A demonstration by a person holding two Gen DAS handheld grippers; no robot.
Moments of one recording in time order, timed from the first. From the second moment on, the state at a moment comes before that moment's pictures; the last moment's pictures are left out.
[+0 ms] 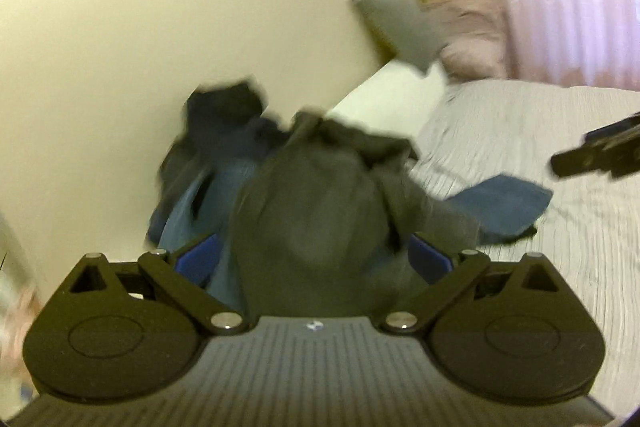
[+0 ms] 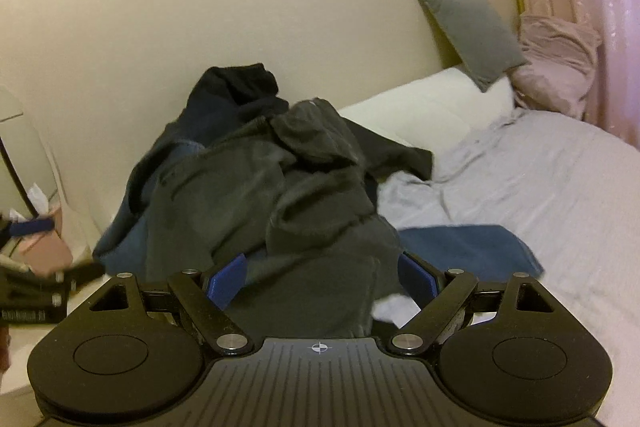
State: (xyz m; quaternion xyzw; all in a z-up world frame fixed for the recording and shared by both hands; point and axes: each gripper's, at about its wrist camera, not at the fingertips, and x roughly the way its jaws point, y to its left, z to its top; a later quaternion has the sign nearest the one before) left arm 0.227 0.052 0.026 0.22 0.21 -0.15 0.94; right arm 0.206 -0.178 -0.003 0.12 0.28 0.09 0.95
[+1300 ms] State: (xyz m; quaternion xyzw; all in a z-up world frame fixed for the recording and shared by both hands) left arm 0.379 -0.027 -0.008 0.30 0.16 -0.31 0.89; right arm 0.457 -0.174 -0.024 -0.10 0.23 0.02 0.97
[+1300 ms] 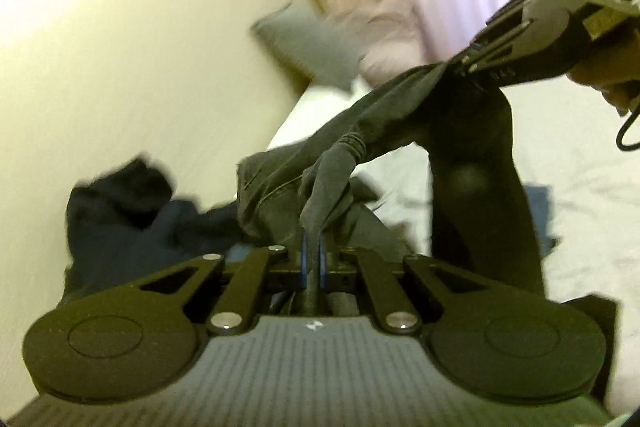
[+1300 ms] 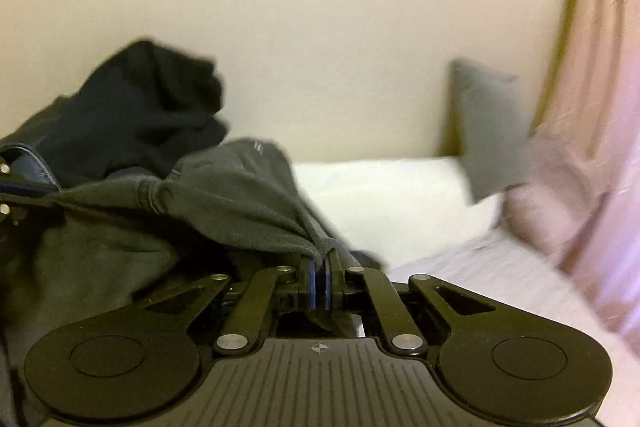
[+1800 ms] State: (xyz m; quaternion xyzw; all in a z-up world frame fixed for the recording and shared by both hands) left arm -0.006 -0.181 -0.038 0.34 0.12 -0.58 0.73; right arm 0.042 -0.268 -0.050 0.00 0.24 -0.23 0.94
